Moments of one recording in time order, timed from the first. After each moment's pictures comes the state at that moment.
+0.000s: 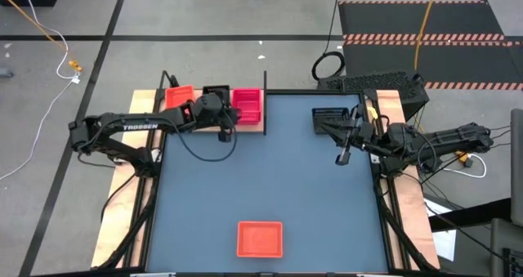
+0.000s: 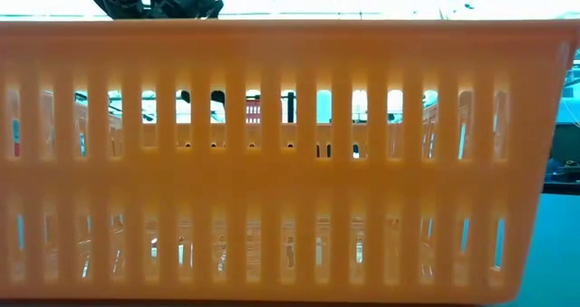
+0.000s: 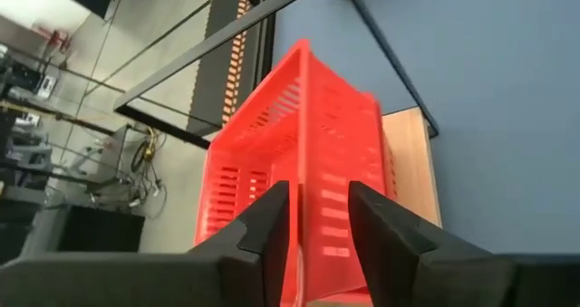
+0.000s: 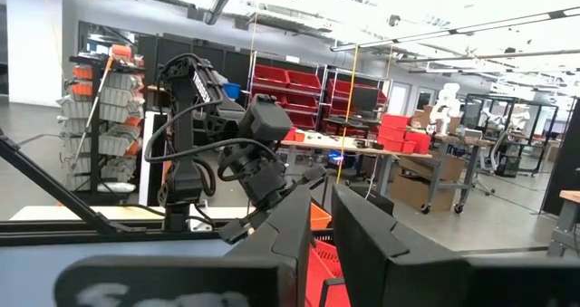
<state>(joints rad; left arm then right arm) 0.38 1.32 0.81 -0.05 -0.14 0.72 0.14 0.64 0.51 0.35 0.45 -0.22</state>
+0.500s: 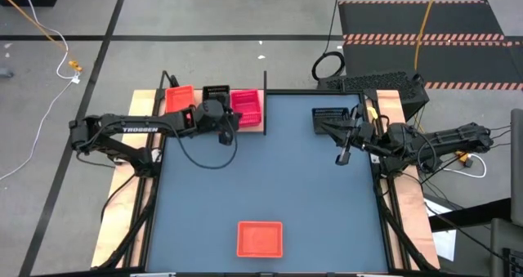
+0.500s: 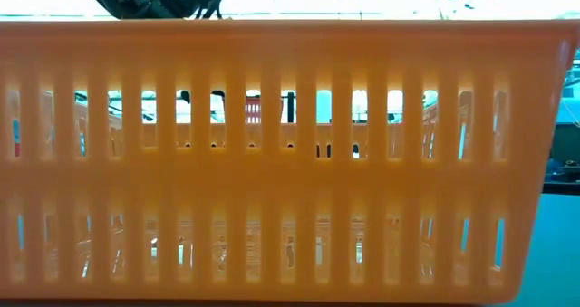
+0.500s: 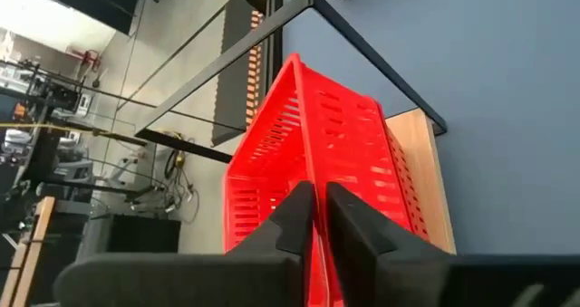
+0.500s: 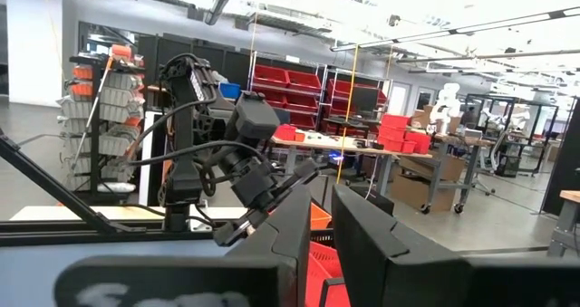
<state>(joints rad) 0.30 1.32 0.81 -0.03 -0.26 0.78 0.14 0.64 0.51 0.35 0.45 -0.22</state>
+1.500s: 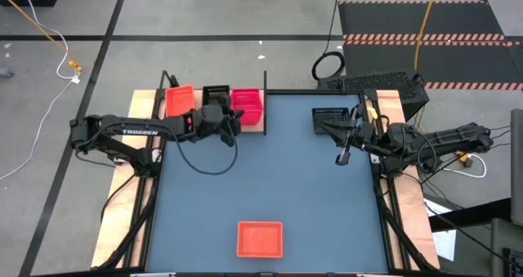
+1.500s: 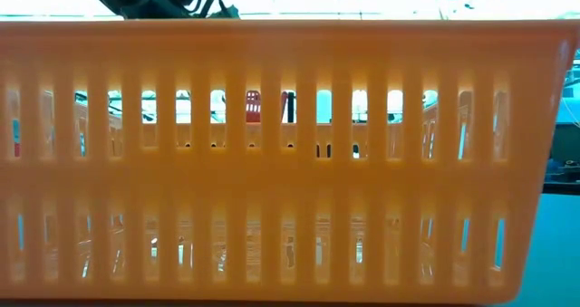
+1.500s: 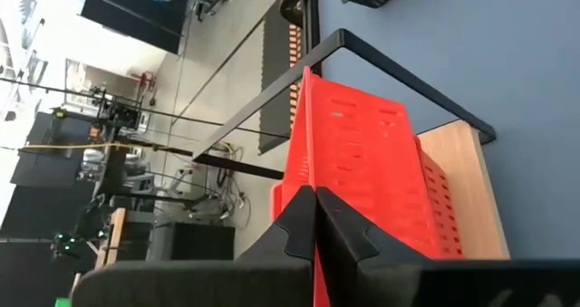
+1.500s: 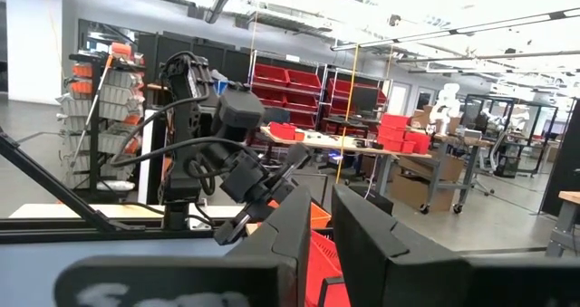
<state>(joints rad) 0.23 1.32 0.81 0.06 -0.42 0.90 0.14 0.64 0.51 0.34 0.45 -0.23</state>
